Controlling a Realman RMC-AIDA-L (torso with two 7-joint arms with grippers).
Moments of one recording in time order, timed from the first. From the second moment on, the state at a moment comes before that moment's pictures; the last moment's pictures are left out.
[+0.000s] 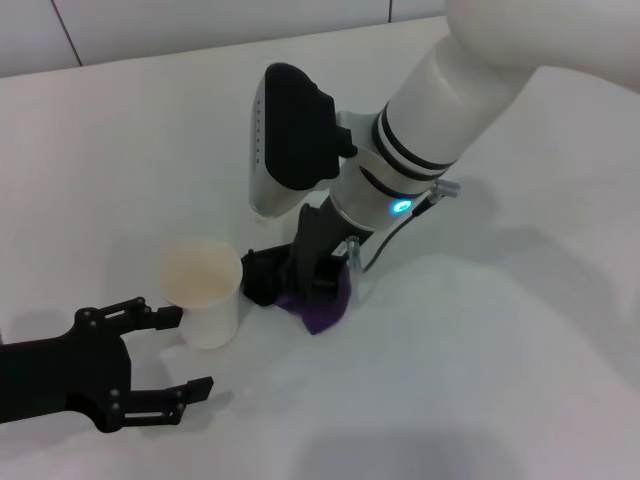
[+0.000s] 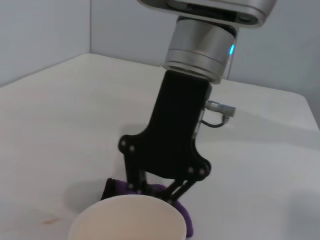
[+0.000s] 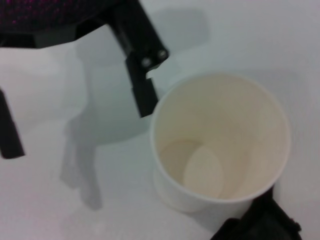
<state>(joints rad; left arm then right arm) -0.18 -2.08 1.11 1.06 1.88 1.60 -1.41 0.99 2.02 -1.92 -0.84 -2.08 -1.08 2.16</state>
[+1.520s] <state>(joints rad) -0.04 -2.08 1.10 1.10 1.80 1.62 -1.39 1.01 2.03 -1.93 -0.78 -2.04 -1.01 2.12</state>
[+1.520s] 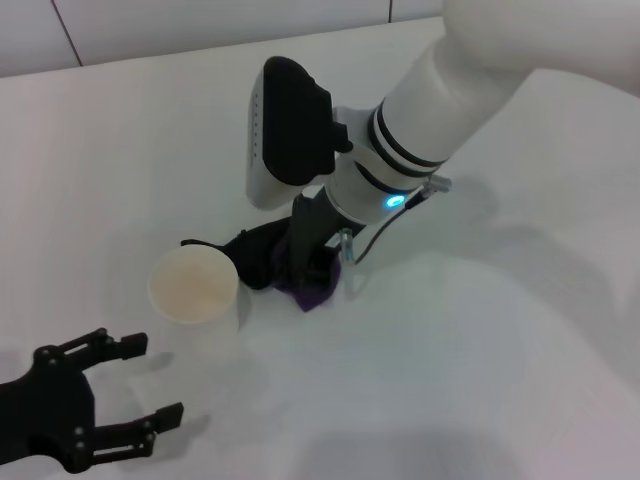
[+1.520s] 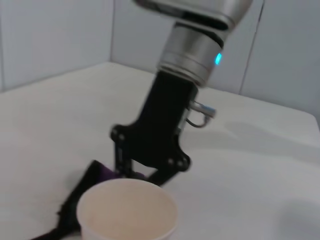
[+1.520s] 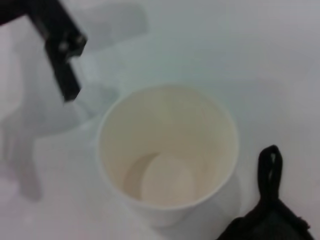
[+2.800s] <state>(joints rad) -0.06 -2.08 1.04 1.10 1.77 1.60 -1.34 1.04 2.03 -1.97 -0.75 -2.00 -0.84 2.05</state>
